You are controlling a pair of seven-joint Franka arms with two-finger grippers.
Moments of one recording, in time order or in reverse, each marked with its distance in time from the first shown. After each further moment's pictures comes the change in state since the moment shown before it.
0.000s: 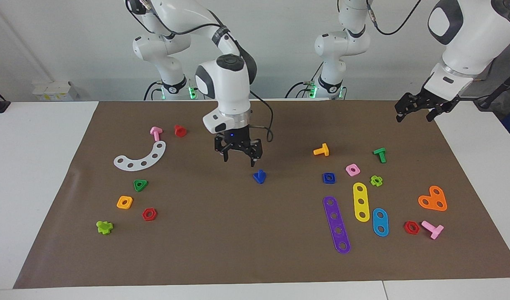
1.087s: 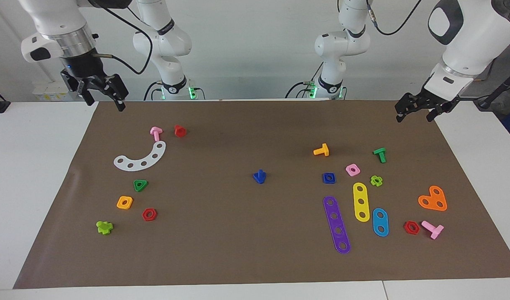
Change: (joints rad) left arm 0.000 0.000 0.000 0.000 0.000 0.000 0.000; right arm -0.520 -0.284 -0.013 0.203 0.145 -0.636 -0.678
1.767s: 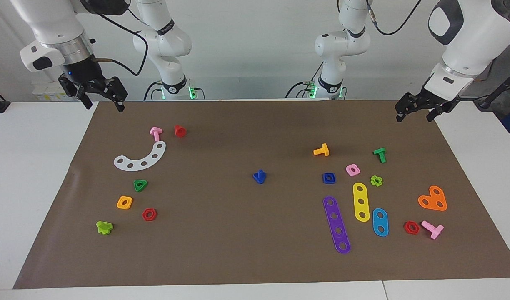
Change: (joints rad) left arm 0.000 0.000 0.000 0.000 0.000 0.000 0.000; right arm 0.012 0.010 -0.008 -0.032 0.000 -0.005 -0.084
